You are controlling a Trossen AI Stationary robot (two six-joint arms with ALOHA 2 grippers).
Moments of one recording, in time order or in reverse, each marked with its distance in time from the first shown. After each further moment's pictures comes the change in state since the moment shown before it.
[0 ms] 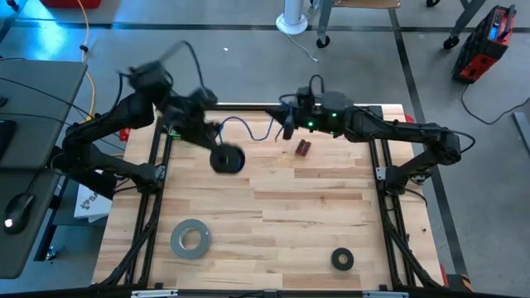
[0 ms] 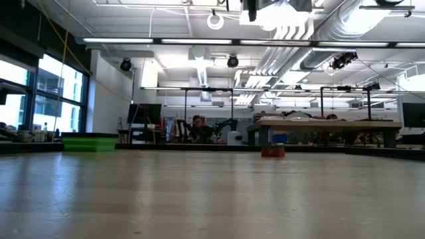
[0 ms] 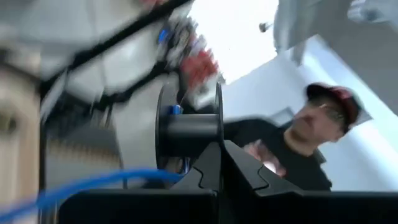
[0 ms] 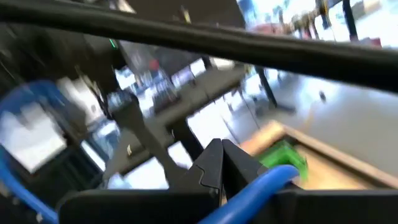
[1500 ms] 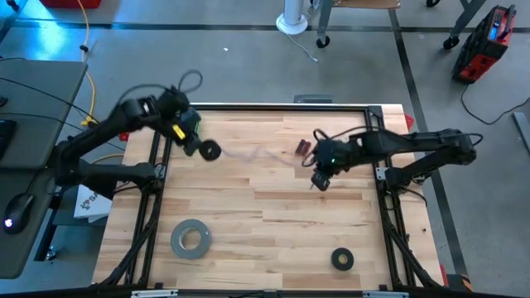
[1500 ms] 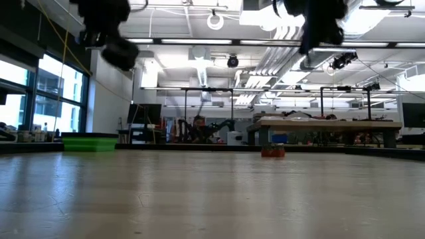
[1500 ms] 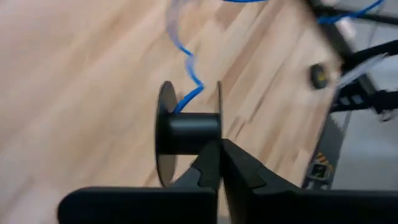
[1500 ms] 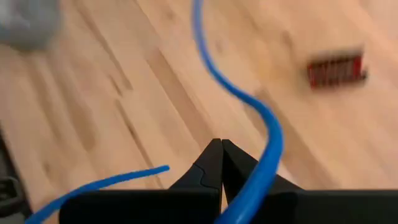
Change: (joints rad) left arm 0.272 -0.212 -0.392 -1.027 -0.618 0.829; right arm 0.237 -0.160 -0.123 -1.085 0.047 0.148
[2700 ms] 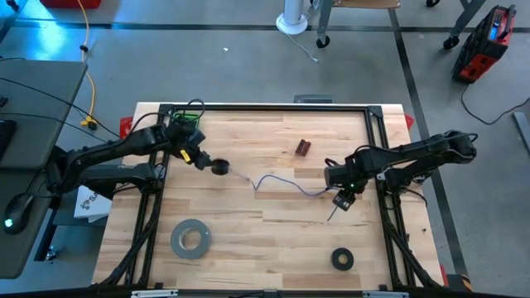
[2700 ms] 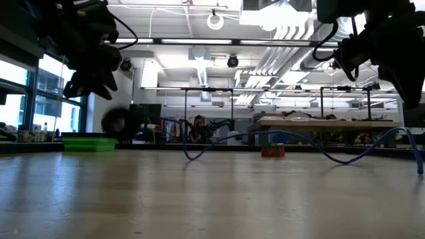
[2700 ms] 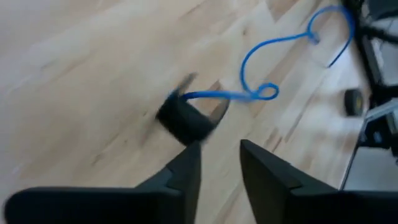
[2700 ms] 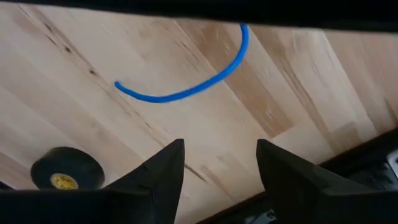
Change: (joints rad) left arm -0.058 -0.143 -0.532 0.470 -0.049 -0.239; right arm 0.093 -0.002 -0.278 -0.255 -0.263 0.164
